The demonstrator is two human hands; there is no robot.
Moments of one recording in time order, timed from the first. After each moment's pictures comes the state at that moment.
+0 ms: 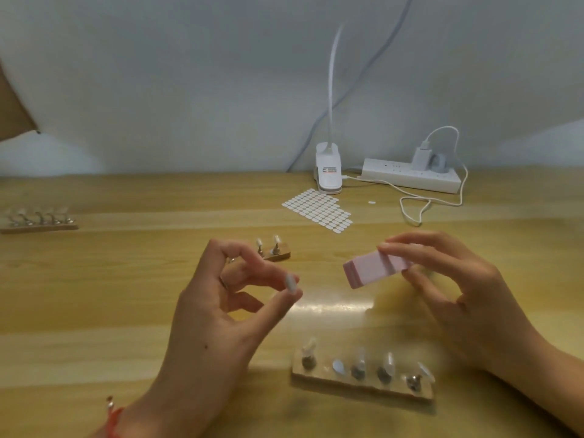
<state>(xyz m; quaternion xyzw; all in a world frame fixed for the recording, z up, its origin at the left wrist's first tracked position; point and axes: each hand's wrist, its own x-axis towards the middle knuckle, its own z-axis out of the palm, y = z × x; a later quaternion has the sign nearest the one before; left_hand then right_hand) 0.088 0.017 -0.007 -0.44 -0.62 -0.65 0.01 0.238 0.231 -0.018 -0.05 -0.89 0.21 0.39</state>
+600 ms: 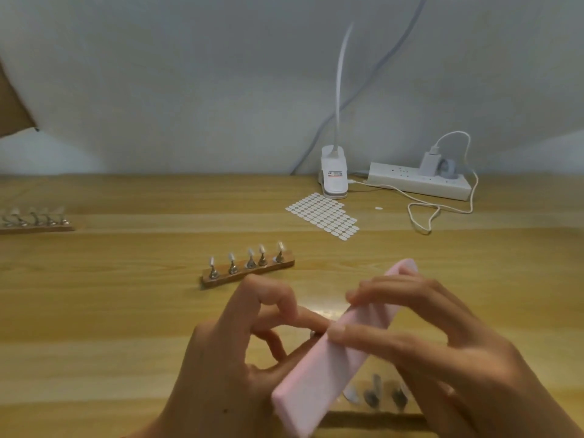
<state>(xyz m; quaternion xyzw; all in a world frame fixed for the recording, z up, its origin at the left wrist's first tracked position) 0.098 0.017 -0.008 -0.53 -0.63 -0.56 0.07 0.240 0.179 -0.012 0.06 -0.92 0.12 0.38</state>
